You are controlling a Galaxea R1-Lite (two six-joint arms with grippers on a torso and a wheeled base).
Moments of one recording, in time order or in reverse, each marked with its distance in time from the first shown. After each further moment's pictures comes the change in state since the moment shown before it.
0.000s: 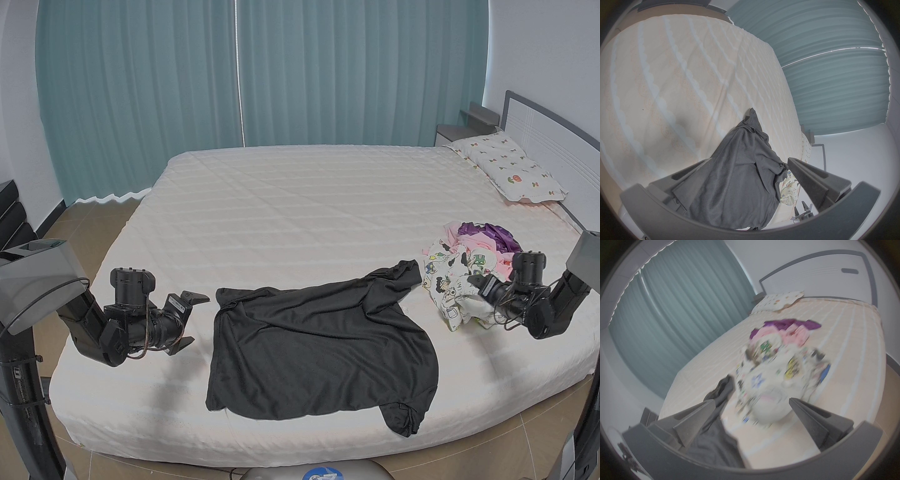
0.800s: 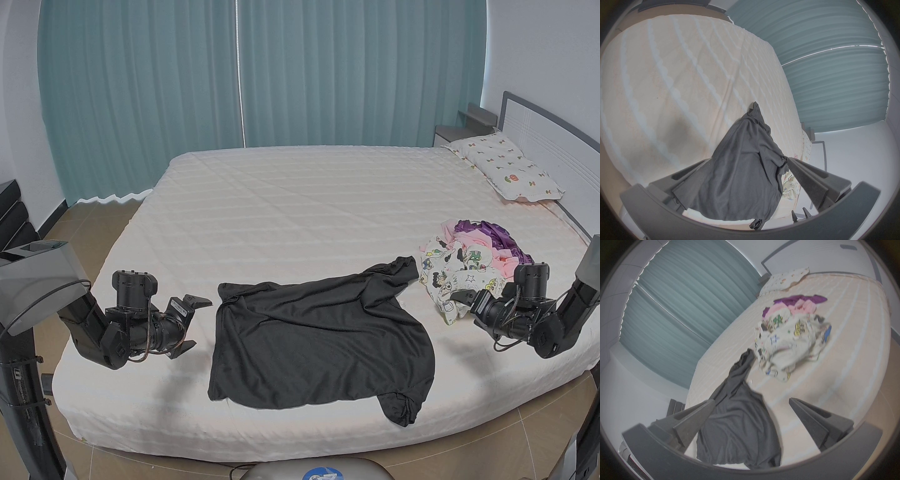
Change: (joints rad) left arm -0.012 -0.003 0.018 -0.001 0.001 0.007; right arm 0.174 -0.102 0.219 -0.039 0.210 0.139
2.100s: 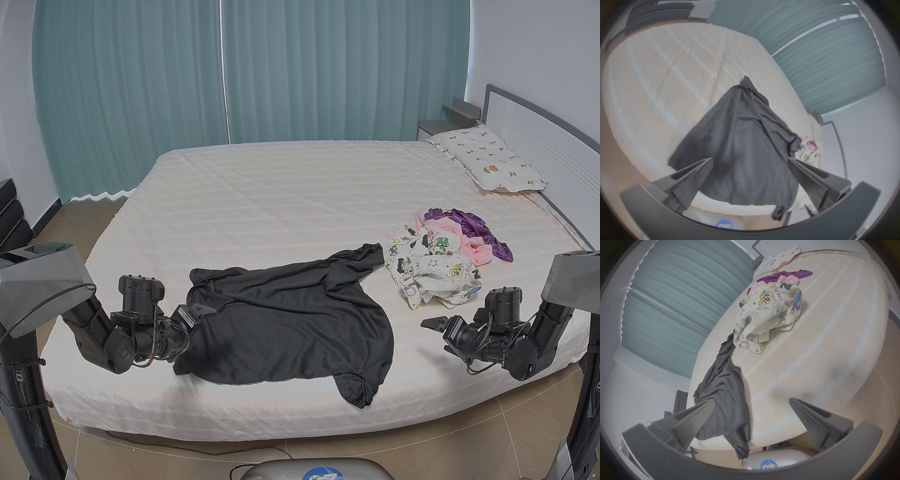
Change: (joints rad) left arm -0.016 0.003 0.024 0.039 0.104 0.255; right arm 0.090 0.146 0.046 -0.134 0.061 0.067
